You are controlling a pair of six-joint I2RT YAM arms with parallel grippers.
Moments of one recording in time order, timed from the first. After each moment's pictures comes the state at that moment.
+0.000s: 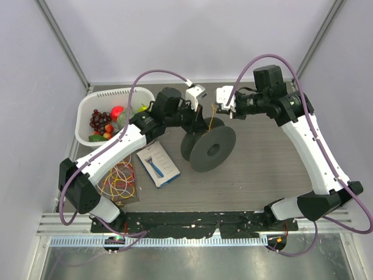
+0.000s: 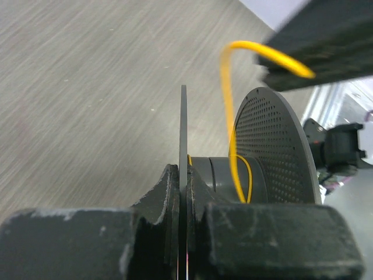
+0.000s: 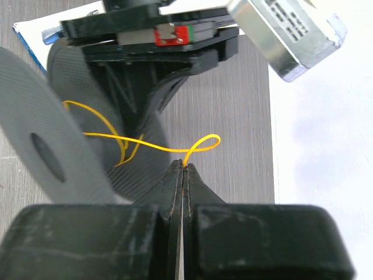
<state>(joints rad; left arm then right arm) -0.72 1.53 1.44 -0.36 0.36 -0.18 0.40 1.40 1.75 -1.03 -0.70 -1.08</state>
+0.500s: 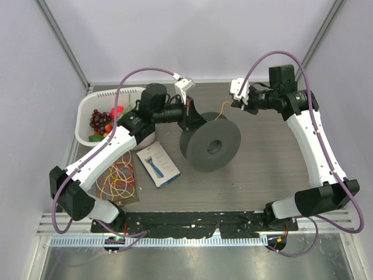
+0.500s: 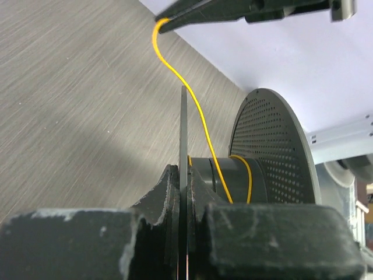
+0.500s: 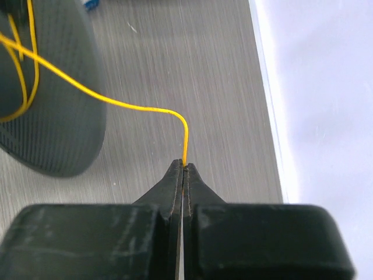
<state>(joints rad) -0.68 1.44 1.40 -0.26 0.58 -0.33 0.22 1.41 1.67 -0.95 -0.72 -1.09</state>
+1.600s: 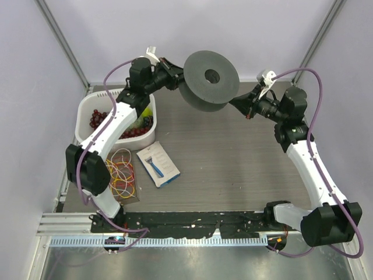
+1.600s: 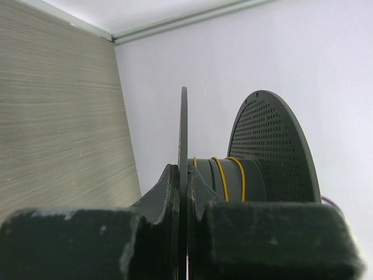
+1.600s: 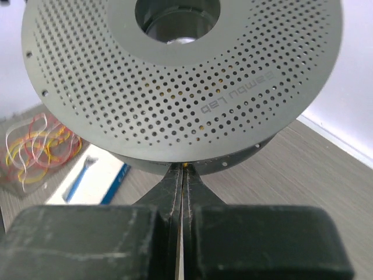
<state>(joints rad) -0.40 1.67 1.59 0.04 0.41 -1.21 0.11 1.15 1.09 0.00 -0.84 -0.03</state>
